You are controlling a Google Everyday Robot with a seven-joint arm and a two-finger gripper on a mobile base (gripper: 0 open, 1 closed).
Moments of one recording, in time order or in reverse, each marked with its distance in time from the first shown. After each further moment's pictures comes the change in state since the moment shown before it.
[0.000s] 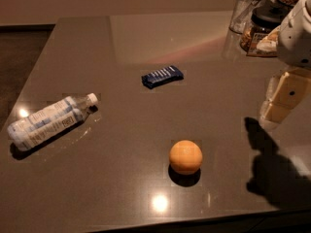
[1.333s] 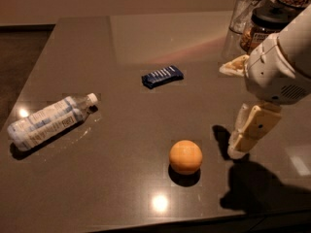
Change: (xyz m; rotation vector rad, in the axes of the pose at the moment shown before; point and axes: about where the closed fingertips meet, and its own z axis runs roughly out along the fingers) arm -0.049 0.053 0.033 -0.069 -0.204 -0.119
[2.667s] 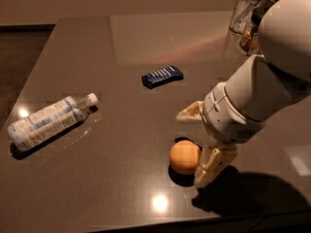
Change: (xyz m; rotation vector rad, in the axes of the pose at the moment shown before) arm -0.032 0.058 0.080 -0.188 -0.088 -0.195
